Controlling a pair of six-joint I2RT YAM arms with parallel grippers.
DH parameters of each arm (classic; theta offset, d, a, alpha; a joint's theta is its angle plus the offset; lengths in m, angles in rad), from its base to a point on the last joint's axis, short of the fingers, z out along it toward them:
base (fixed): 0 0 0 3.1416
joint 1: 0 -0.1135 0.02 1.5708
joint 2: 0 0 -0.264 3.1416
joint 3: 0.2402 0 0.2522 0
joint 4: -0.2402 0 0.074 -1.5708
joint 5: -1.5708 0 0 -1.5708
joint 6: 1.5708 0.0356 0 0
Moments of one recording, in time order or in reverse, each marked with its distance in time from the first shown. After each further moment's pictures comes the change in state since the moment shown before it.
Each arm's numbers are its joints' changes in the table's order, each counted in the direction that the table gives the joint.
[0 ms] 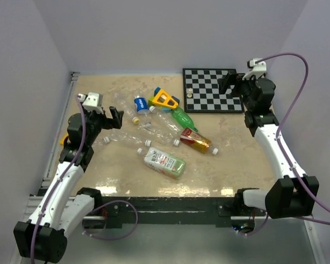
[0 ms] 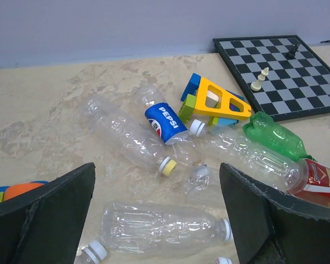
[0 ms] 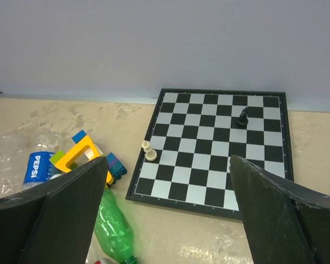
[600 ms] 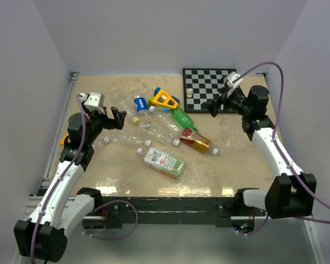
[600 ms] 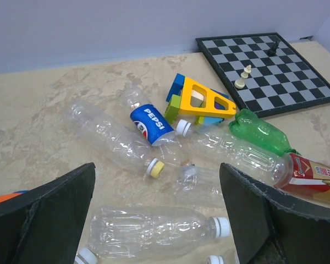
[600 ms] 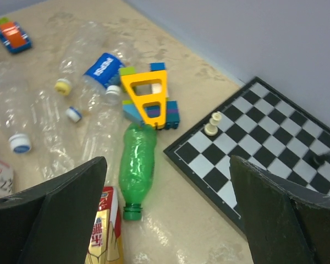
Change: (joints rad) left arm 0.000 0.010 0.000 0.019 -0.067 -0.005; right arm 0.006 -0.001 -0.116 0.001 0.501 -0.342
